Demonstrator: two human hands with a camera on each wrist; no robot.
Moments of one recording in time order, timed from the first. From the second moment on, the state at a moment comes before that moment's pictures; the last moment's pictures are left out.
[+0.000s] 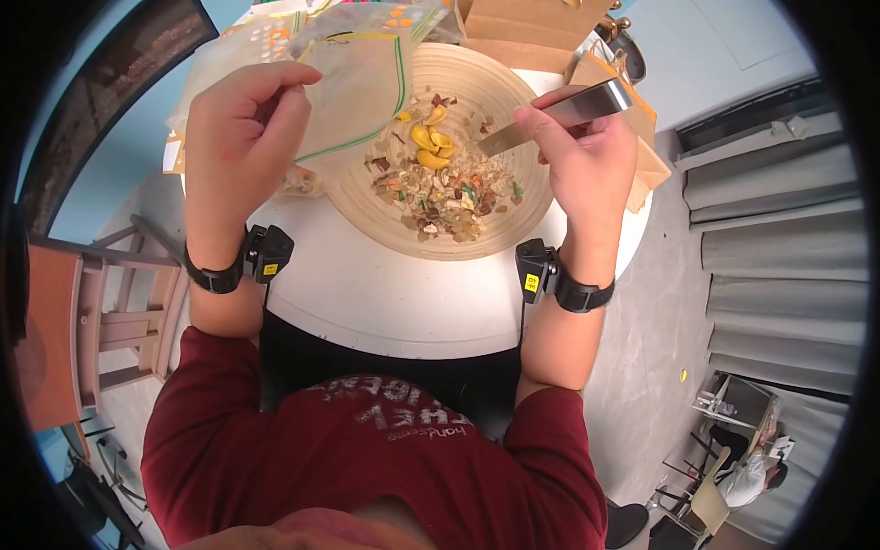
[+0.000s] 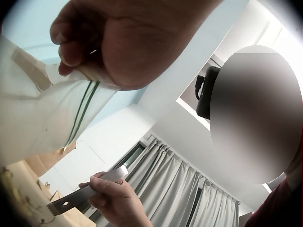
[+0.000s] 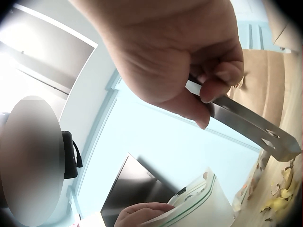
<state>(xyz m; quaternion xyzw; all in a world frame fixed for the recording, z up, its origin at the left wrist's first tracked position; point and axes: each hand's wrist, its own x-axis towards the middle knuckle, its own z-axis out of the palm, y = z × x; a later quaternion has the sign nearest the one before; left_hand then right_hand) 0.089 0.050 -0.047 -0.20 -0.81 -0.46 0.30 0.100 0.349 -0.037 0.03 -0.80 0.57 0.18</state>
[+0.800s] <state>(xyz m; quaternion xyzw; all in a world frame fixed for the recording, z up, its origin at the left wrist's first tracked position) 0.089 0.050 -0.046 -0.22 -0.82 -0.43 0.31 0.098 0.349 -0.037 -0.01 -0.84 0.52 0.14</state>
